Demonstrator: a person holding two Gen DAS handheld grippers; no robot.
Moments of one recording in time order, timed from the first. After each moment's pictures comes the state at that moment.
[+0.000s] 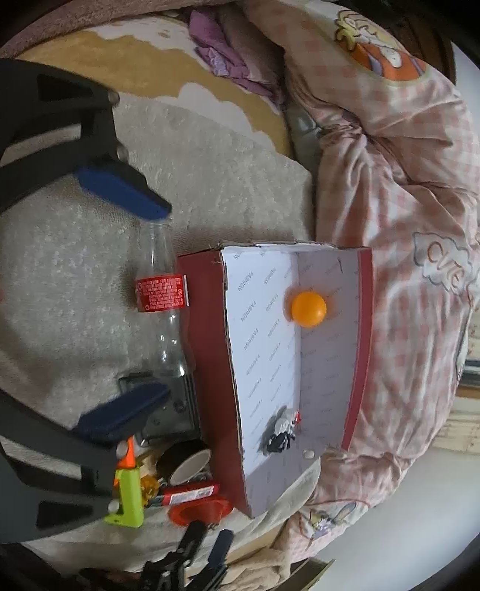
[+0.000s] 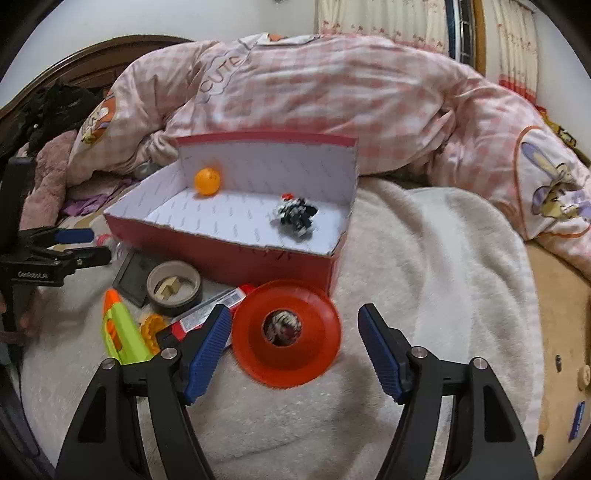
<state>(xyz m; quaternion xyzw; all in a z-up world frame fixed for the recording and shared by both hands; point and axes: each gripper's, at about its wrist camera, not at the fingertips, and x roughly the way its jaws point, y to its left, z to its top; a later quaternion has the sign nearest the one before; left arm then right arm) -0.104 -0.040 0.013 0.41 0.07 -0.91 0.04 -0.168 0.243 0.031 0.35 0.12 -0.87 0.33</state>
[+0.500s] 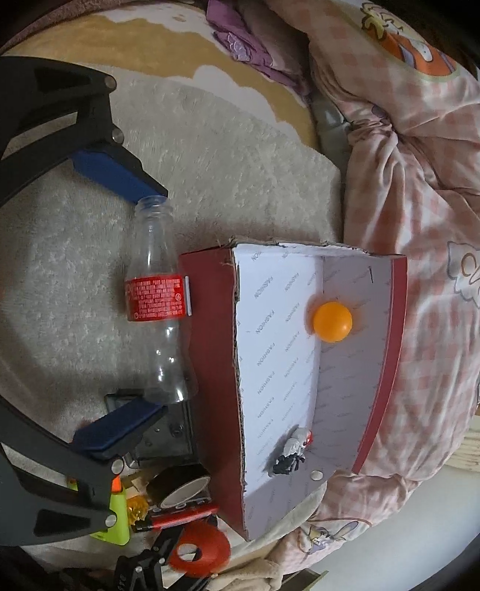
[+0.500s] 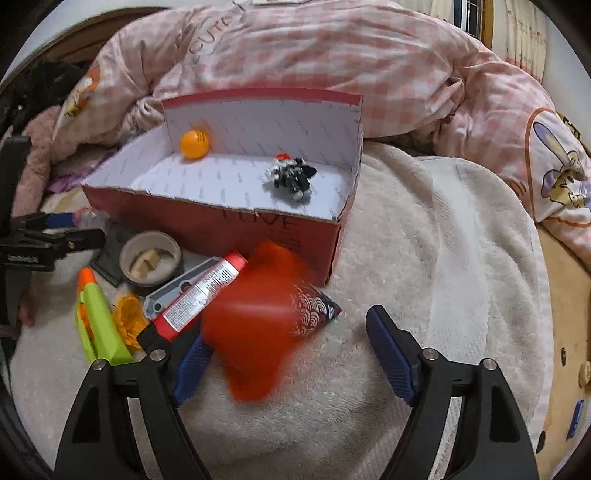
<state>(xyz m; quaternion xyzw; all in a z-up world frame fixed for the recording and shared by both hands) -0.122 -0.045 -0.007 0.44 0.09 -0.89 0.05 -0.179 0.228 0.011 0.40 0.16 -0.85 0.30</state>
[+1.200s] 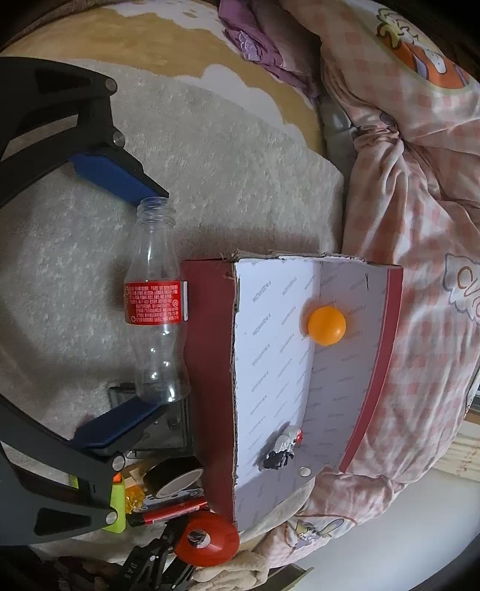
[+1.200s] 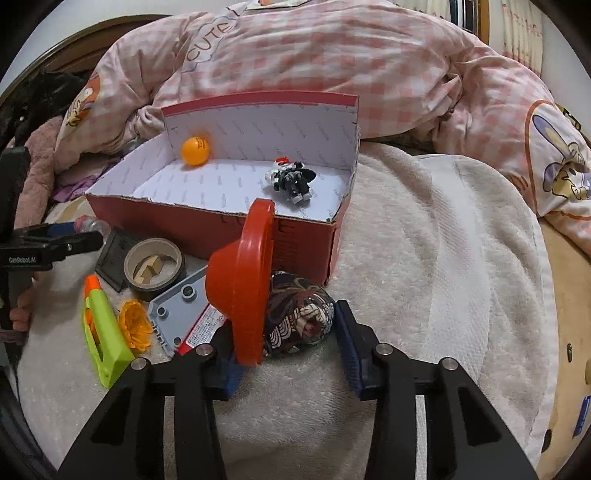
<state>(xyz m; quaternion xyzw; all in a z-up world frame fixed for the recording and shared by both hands) -0.116 -0.052 -0.004 0.44 0.11 -0.89 0.04 -0.182 0.235 0.014 0.40 0.13 -0.85 0.31</state>
